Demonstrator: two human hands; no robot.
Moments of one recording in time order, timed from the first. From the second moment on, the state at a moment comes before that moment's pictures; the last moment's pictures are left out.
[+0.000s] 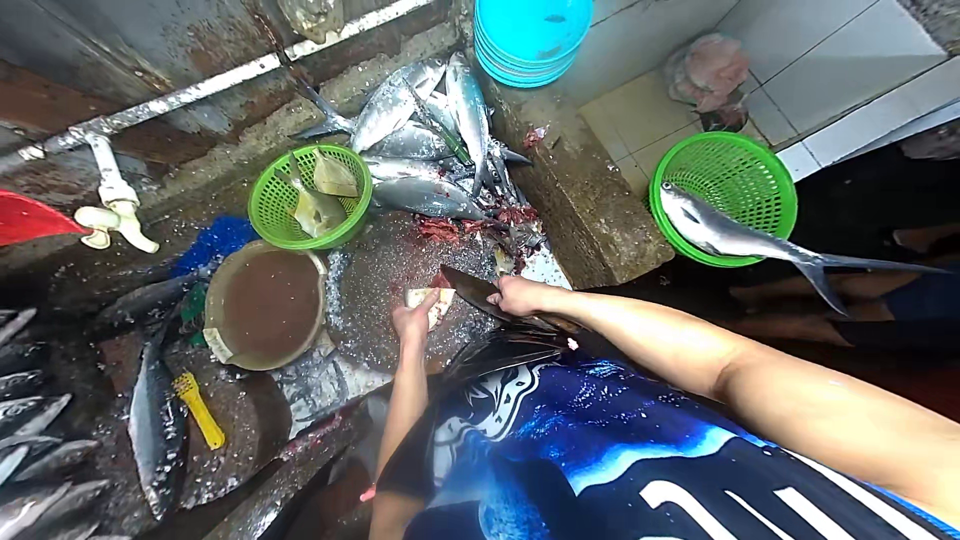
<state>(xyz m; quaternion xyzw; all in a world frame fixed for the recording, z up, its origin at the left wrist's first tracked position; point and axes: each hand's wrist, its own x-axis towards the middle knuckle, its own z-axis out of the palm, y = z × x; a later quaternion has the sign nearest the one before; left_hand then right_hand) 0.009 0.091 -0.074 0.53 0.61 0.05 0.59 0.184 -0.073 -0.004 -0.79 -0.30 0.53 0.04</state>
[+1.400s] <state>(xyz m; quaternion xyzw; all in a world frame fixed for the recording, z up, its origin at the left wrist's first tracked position) -0.134 0.142 0.028 0.58 0.62 0.08 0.53 0.149 -0.045 -0.010 -0.79 -0.48 0.39 0.04</state>
